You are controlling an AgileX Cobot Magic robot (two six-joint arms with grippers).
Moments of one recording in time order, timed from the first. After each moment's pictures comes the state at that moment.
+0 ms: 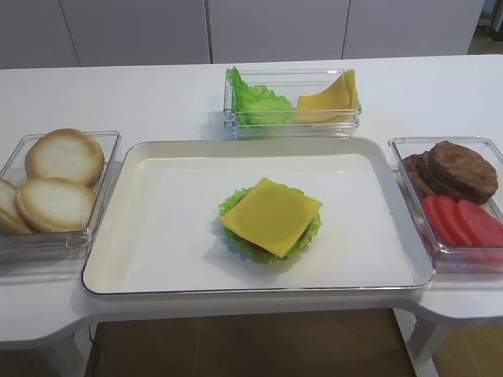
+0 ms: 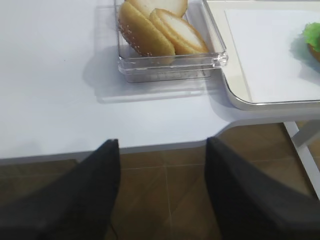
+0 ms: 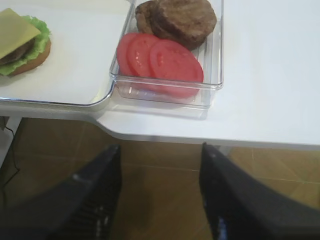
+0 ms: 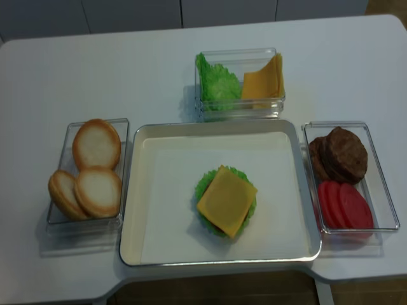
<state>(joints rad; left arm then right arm) -0.06 -0.02 -0.49 -0.01 1.18 -0.08 0.07 0.08 -0.50 0.15 1.15 -0.07</state>
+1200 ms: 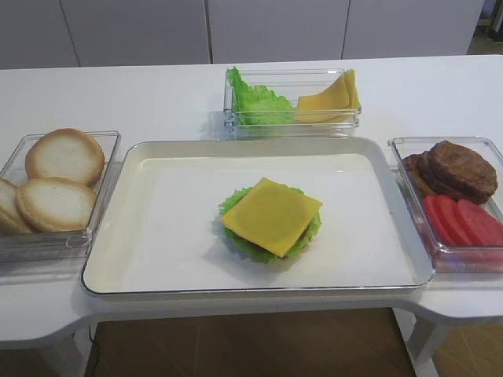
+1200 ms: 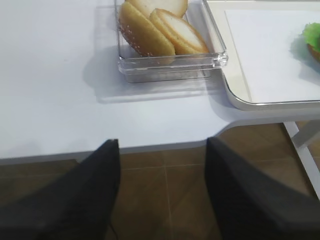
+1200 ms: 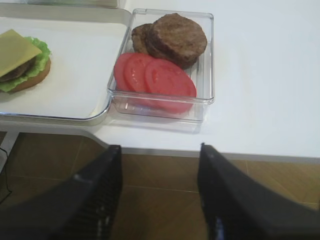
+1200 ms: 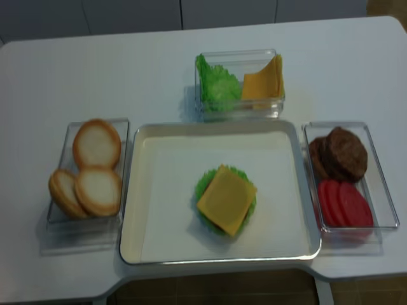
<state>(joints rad) -0.06 -0.02 -0.49 -0.01 1.18 -0.08 0.06 -0.02 -0.49 0.13 1.13 -0.07</state>
